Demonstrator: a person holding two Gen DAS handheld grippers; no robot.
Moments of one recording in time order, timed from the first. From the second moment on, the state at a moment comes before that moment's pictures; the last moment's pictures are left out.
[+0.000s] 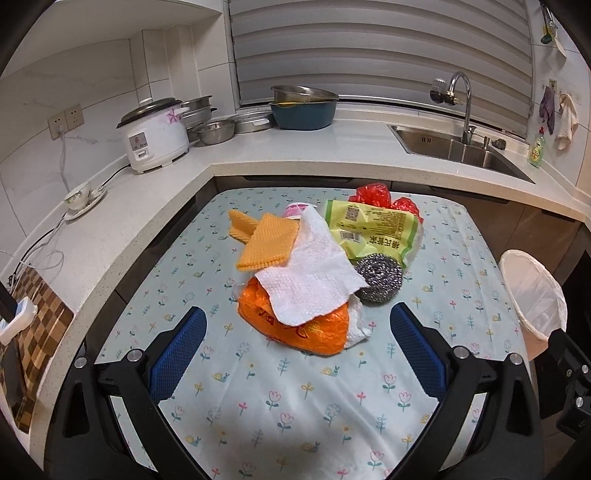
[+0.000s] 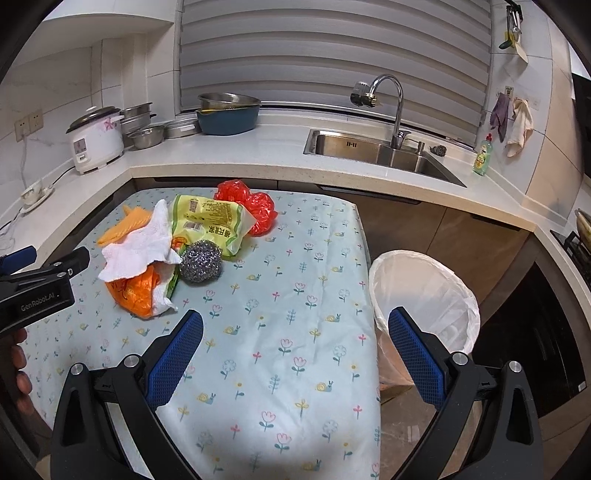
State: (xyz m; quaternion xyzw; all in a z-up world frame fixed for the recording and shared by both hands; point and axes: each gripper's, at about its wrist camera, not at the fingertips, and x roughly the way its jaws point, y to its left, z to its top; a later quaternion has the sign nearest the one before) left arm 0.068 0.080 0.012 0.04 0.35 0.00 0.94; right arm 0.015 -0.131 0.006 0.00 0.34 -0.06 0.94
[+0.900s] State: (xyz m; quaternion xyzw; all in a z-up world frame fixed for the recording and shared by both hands) left arm 0.221 0.147 -0.056 0.00 0.44 -0.07 0.90; right arm 0.150 -0.016 -0.045 0.00 0.39 0.02 0.92
